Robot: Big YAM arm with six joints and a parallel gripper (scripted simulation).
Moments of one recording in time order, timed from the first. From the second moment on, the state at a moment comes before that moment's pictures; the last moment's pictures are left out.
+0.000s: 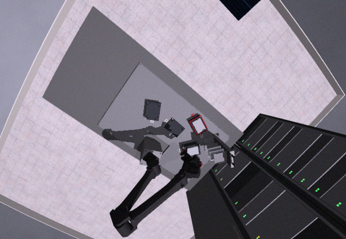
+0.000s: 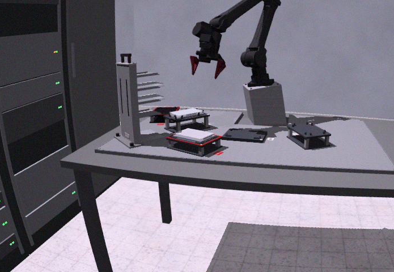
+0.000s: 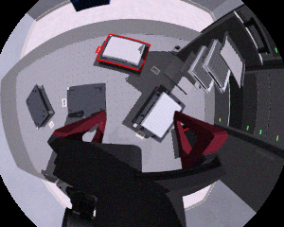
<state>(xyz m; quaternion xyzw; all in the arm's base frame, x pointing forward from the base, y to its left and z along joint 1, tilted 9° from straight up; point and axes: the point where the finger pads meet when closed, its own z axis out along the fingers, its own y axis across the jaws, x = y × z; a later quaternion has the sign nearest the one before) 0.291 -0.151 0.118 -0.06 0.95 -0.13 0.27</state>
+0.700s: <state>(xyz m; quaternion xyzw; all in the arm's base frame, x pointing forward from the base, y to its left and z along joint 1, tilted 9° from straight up) 0.333 -0.117 0.116 -0.24 0.95 -0.12 0.16</state>
